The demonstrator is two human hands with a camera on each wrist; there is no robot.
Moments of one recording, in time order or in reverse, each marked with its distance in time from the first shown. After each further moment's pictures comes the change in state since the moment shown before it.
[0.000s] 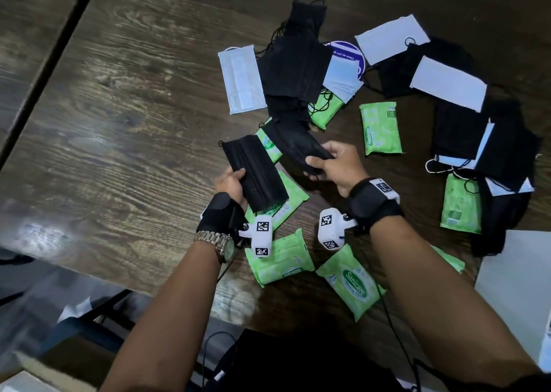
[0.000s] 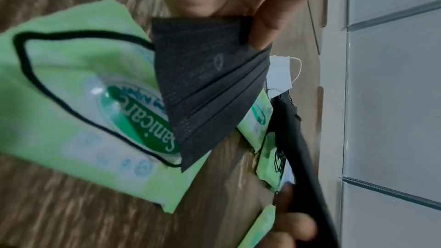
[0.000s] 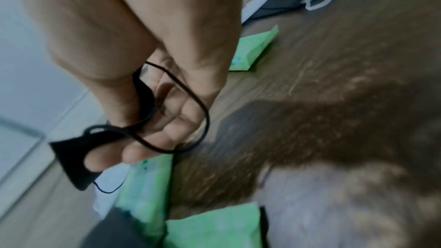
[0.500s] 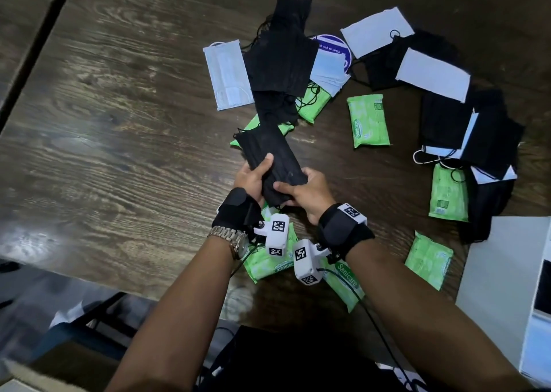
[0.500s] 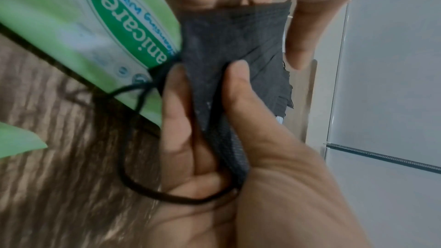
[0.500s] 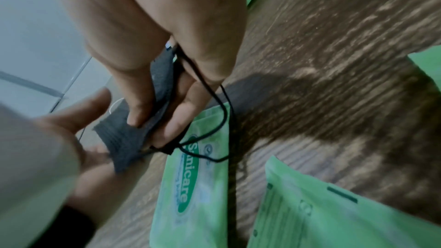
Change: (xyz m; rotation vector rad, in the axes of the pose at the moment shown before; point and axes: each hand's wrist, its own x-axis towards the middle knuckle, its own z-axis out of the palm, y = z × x) left_hand -0.017 -0.031 0.035 0.016 -0.234 -0.003; right_hand -0.055 0.030 0.034 0.155 -0.007 0.168
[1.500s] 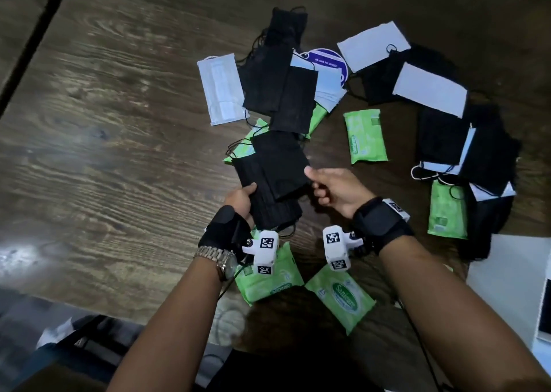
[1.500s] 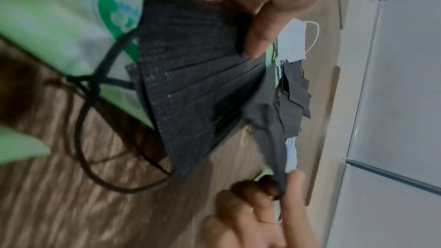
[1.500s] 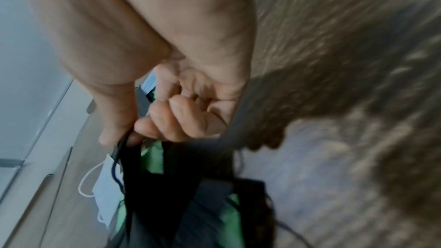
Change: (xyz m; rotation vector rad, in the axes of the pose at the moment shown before) left_hand 0.024 -0.001 -0.011 0.035 0.168 -0.256; right_hand 0.052 -0.036 -0.066 -0.002 -0.139 0.081
